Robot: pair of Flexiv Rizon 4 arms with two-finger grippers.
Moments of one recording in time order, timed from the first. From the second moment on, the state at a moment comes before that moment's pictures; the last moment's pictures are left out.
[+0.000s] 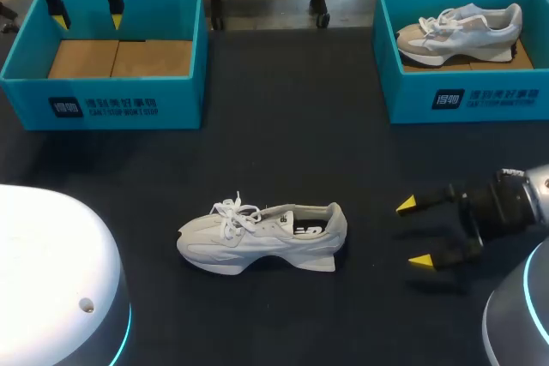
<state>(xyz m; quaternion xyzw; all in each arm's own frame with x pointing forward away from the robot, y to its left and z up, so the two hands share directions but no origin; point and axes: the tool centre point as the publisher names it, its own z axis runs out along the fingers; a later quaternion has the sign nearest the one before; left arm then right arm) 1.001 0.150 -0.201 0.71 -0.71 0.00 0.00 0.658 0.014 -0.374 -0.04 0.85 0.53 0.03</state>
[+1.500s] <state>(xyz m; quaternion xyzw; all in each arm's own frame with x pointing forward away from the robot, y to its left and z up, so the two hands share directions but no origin) 1.001 0.150 -0.201 0.71 -0.71 0.00 0.00 0.670 0.105 -0.400 0.07 0.80 0.59 0.04</state>
